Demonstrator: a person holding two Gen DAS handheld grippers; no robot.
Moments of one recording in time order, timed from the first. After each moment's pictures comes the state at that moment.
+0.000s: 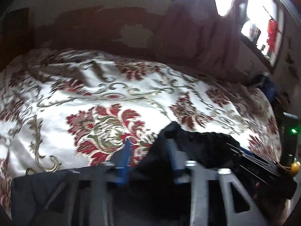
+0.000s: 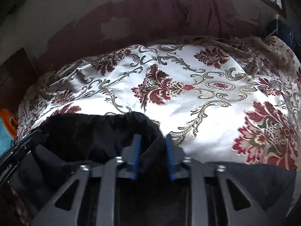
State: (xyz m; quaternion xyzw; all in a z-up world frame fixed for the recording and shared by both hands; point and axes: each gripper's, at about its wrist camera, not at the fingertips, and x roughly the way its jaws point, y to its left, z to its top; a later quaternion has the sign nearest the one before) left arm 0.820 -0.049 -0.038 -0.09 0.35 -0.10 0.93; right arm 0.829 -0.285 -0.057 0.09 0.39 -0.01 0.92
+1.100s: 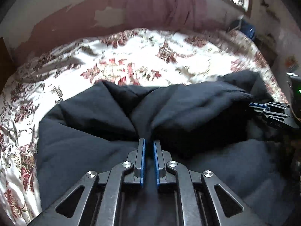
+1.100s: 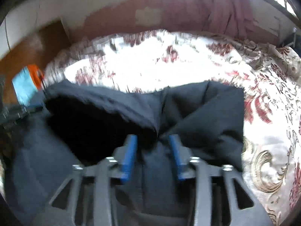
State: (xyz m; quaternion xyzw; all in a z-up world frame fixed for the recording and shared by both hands) left arm 0.691 -0.030 -0.049 0.05 0.42 -0.16 0.89; right arm 0.687 -0.339 -0.050 0.04 0.39 0.11 0.91
